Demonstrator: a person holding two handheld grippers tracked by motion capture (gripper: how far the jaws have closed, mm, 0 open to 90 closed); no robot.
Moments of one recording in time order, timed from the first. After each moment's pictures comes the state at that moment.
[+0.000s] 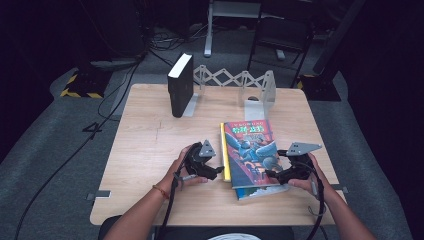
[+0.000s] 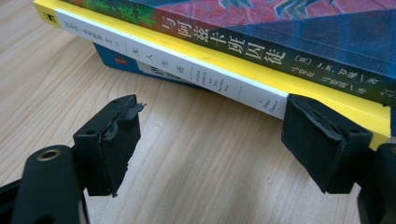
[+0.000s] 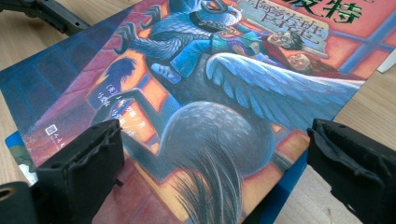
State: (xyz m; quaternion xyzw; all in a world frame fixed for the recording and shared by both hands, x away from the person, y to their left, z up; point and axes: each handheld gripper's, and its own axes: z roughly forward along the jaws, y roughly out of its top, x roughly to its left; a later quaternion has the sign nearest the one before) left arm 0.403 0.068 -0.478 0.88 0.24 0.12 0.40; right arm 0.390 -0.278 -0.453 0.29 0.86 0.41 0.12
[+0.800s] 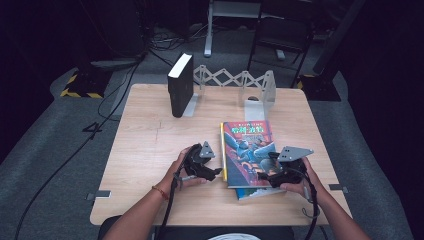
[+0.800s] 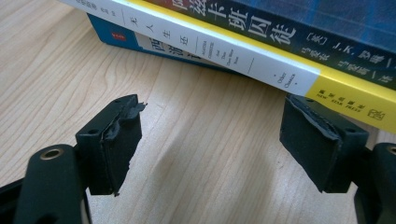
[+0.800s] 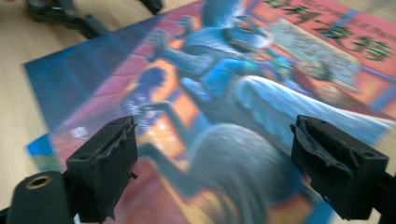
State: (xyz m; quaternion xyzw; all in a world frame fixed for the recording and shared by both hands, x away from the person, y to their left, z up) left arm 0.404 0.069 -0.486 0.89 0.24 0.12 0.38; right arm 0.377 -0.254 -0.448 0.25 0.87 0.40 0.16
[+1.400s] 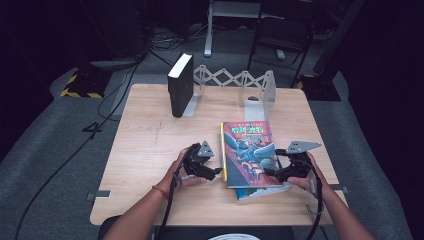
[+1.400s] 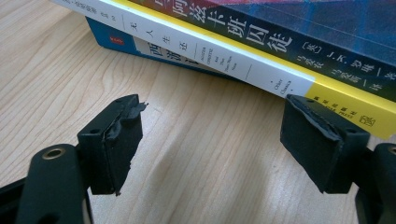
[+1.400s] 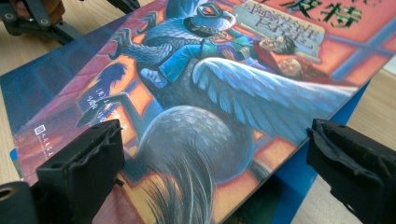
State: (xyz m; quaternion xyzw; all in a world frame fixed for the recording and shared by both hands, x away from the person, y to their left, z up) left arm 0.406 0.071 -0.487 0.88 0.25 0.11 0.39; right arm 0.397 -0.277 -0.457 0.29 0.85 0.43 0.11
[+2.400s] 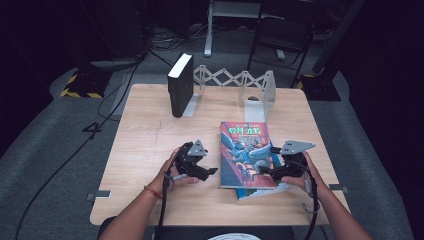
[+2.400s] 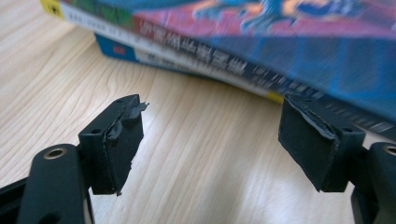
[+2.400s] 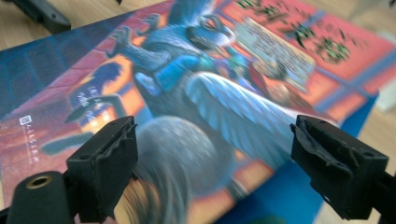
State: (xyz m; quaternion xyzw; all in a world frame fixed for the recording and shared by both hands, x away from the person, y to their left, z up) left arm 0.400 0.092 -0.475 0.88 0.23 0.09 0.40; right arm 0.396 -0.262 -0.450 0.27 0.86 0.42 0.14
